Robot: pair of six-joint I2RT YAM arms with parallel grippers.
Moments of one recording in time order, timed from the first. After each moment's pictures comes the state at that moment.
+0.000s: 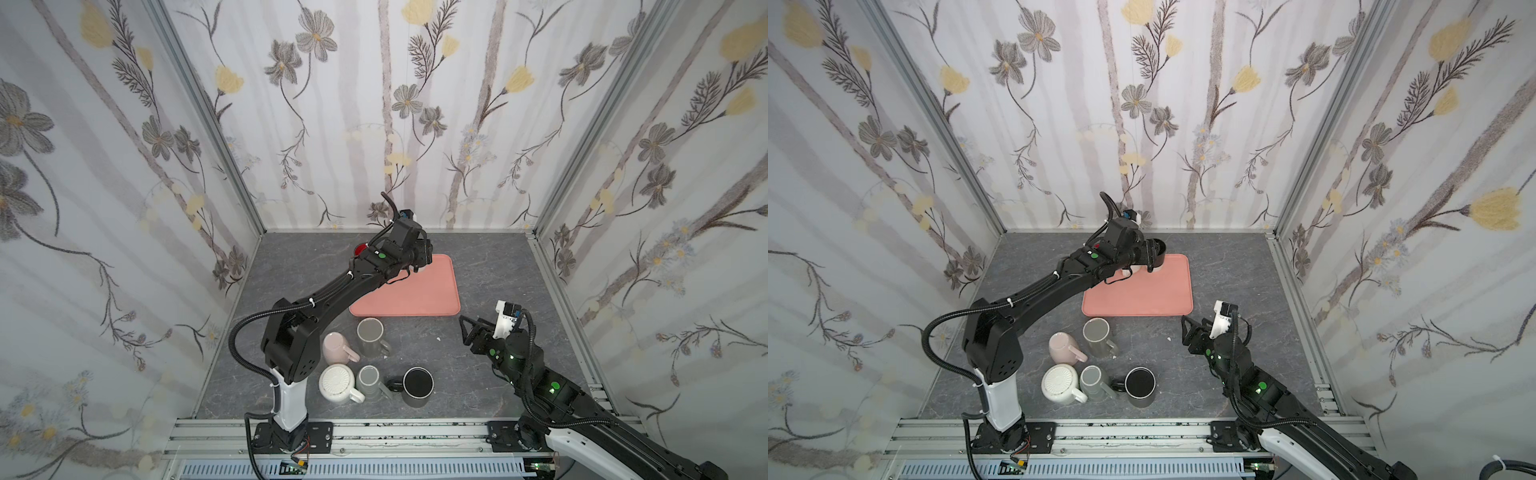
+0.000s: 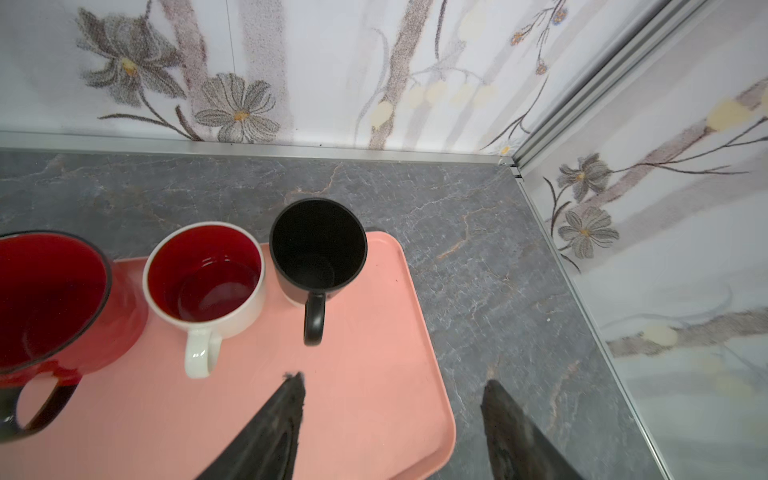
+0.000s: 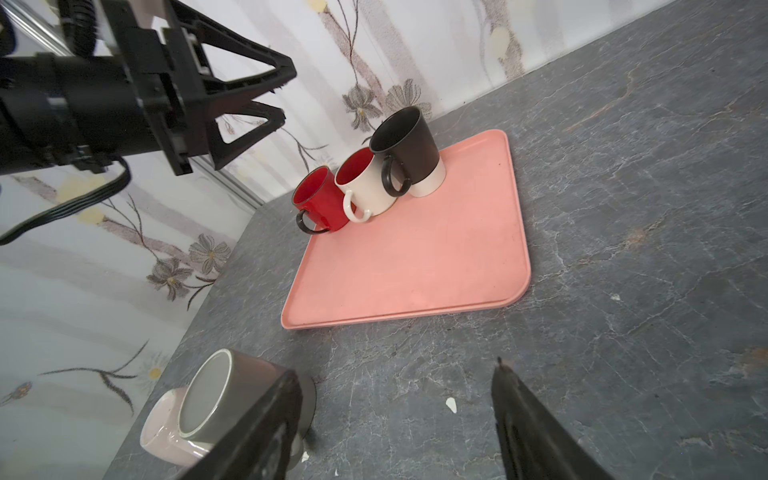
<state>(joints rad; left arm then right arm) -0.71 1.81 1.61 -0.32 -0.06 -0.55 0.76 0.59 0.33 -0.05 0.30 0.72</state>
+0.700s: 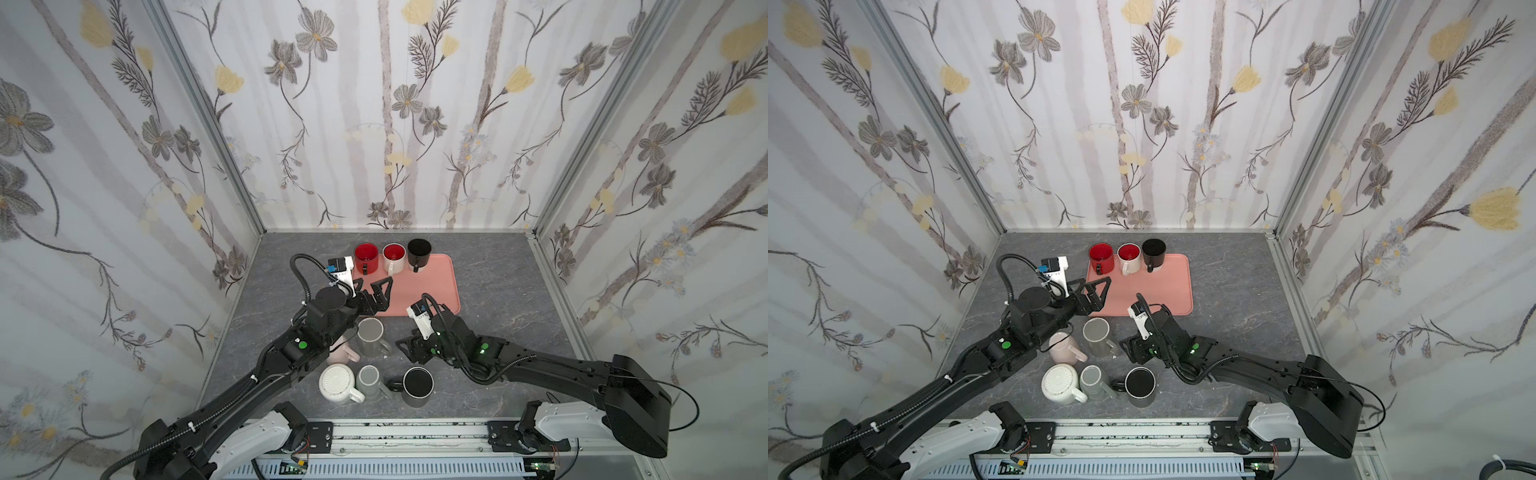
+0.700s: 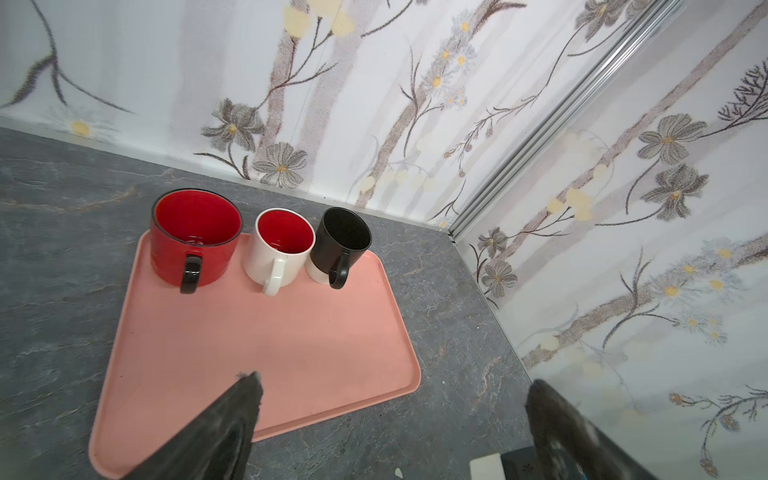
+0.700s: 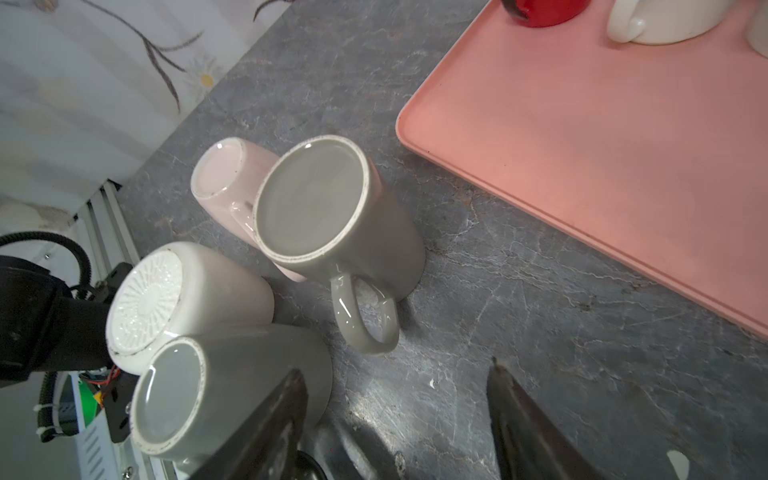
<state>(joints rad) -0.70 0.91 0.71 0.05 -0.16 -0.63 0.99 1.35 0.71 -0.02 -0.05 0.37</state>
